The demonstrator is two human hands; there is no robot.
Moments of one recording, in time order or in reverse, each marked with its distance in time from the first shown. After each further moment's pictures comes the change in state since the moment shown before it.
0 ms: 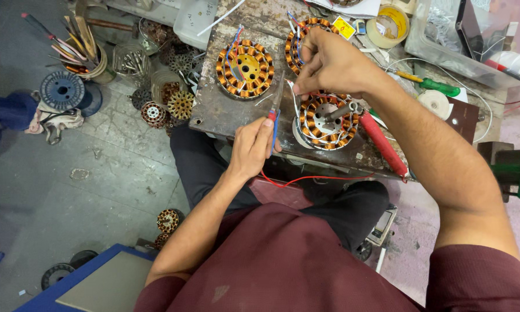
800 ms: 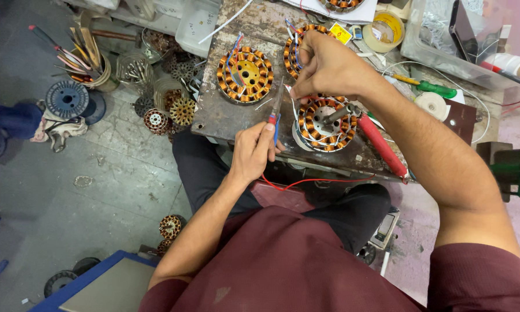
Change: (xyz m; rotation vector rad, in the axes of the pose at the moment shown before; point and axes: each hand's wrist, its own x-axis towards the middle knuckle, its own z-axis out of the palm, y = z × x) left_hand -0.001 0.002 0.002 -0.015 0.013 0.017; right_hand -0.006 -0.025 0.006 -0.046 0.038 0.060
